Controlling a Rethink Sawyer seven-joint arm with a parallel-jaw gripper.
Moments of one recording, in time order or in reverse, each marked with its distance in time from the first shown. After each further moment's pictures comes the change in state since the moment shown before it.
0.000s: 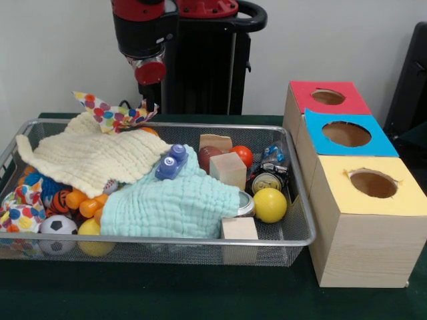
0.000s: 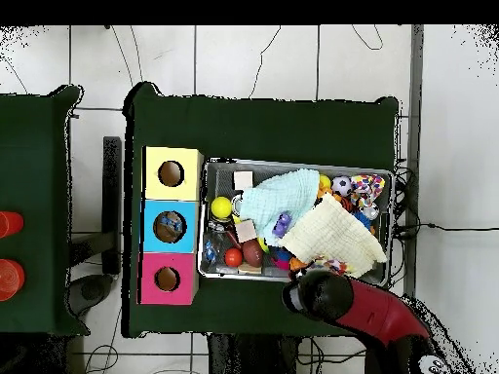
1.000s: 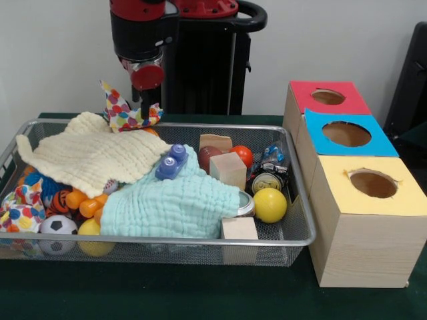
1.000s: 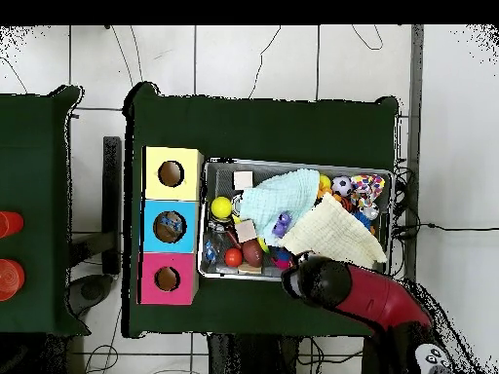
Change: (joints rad) arm 0.040 -0.001 -0.009 -0.074 0.007 -0.001 0.000
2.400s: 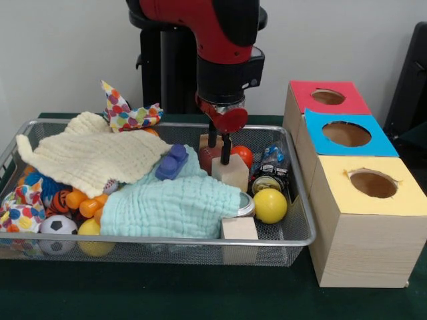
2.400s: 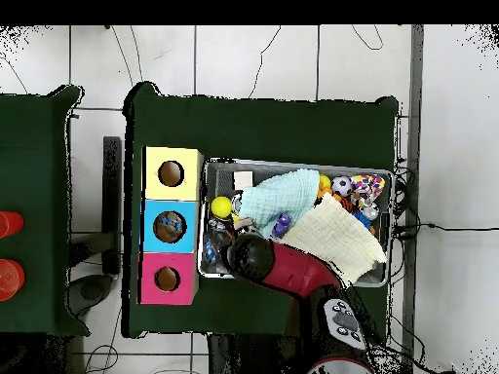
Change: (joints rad) arm 0.257 0.149 -0.002 -0.009 0.292 -0.224 0.000
